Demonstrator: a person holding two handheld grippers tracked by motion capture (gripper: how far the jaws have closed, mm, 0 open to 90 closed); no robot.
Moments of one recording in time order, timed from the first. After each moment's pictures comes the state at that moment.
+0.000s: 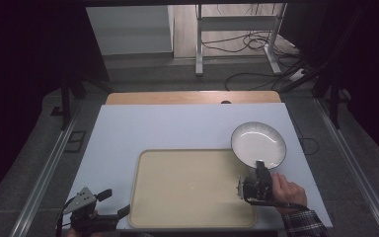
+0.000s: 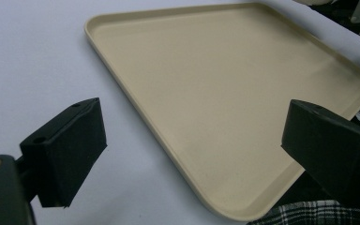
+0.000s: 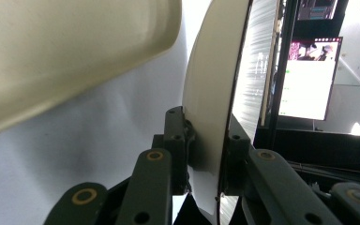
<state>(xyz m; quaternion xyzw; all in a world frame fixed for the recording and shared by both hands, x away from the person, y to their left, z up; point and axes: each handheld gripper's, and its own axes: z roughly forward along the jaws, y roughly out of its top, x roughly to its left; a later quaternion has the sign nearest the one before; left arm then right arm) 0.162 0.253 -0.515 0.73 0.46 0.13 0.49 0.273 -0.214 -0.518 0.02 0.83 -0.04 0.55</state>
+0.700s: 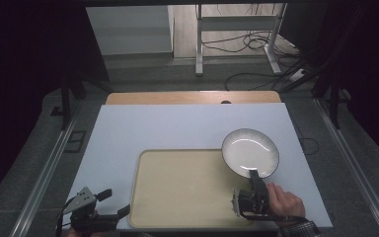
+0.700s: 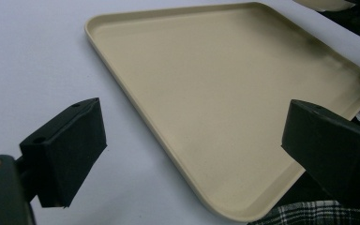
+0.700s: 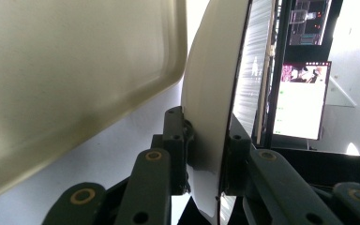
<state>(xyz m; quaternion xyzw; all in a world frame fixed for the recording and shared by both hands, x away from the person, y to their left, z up) 0.162 0.253 -0.515 0.73 0.47 0.13 0.49 0.238 -0.199 -0.511 -0.02 0.84 0.01 0.54</state>
